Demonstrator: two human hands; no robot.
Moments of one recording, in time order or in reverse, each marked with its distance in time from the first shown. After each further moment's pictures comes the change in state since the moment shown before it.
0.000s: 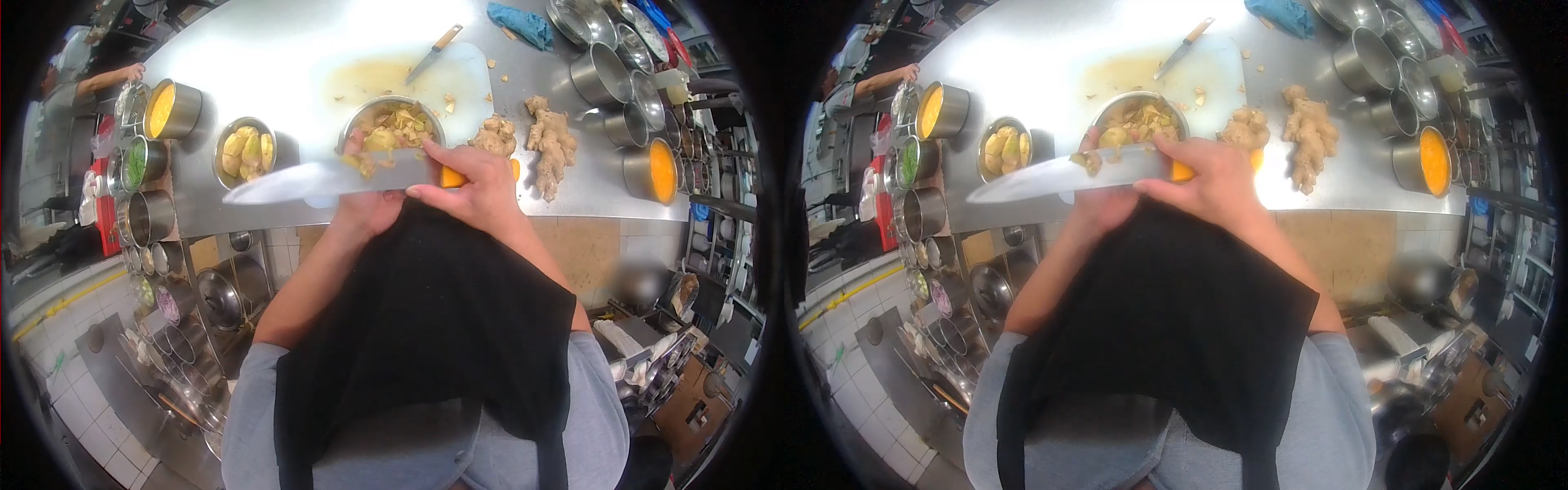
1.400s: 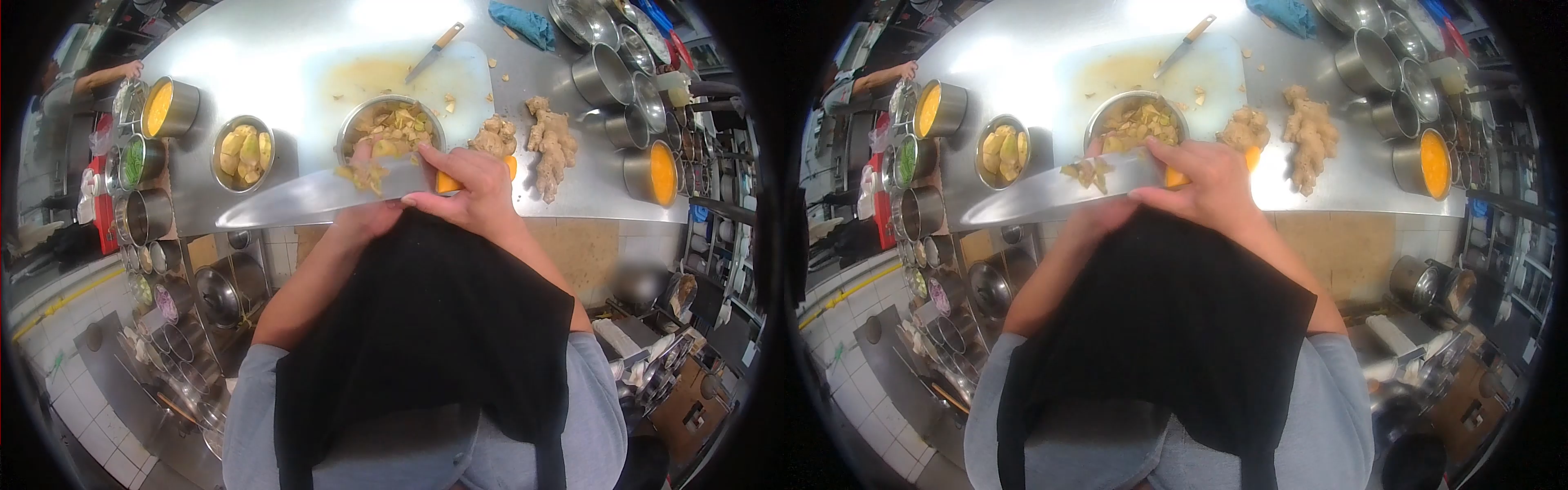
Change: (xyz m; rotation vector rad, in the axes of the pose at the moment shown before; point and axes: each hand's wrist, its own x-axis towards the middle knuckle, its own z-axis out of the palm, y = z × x) left_hand 0.001 -0.009 -0.011 0.262 -0.118 0.081; right_hand 0.001 0.002 0.001 -0.018 -0.030 -0.060
